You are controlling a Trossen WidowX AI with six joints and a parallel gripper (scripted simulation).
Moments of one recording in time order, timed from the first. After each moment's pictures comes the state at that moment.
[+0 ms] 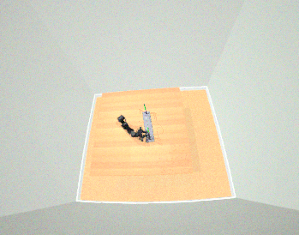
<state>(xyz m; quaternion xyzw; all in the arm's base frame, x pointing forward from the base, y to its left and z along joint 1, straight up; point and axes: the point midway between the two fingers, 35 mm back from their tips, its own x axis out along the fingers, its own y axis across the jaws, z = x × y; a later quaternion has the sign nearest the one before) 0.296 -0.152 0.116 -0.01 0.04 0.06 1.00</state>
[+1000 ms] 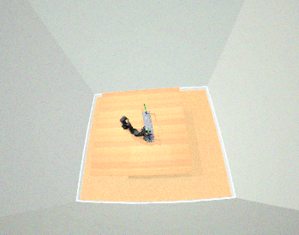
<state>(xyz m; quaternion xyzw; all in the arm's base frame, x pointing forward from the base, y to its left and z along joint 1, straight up) 0.341 -0.145 0.113 -0.01 0.04 0.06 1.00</state>
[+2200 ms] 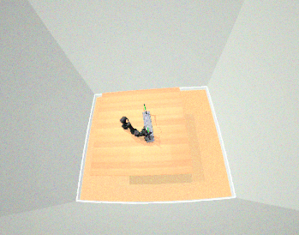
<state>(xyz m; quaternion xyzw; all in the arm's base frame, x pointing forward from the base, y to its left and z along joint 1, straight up) 0.344 -0.145 0.113 -0.01 0.04 0.06 1.00</state>
